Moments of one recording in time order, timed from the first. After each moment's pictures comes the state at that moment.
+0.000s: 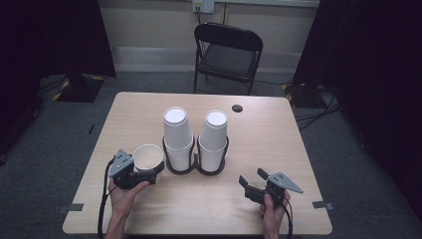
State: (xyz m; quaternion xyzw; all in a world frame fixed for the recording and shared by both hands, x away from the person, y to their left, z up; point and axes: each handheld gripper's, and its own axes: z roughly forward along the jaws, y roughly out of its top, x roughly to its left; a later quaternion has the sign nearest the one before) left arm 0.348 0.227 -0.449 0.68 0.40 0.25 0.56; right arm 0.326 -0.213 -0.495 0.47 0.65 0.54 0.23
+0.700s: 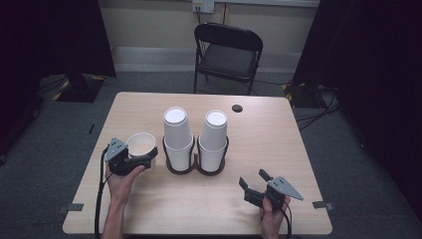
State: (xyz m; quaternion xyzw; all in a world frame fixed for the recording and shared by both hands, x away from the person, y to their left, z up) left arm 0.381 0.242 -0.444 0.65 0.44 0.27 0.56; right arm 0.315 -0.210 -0.495 0.46 0.65 0.55 0.27
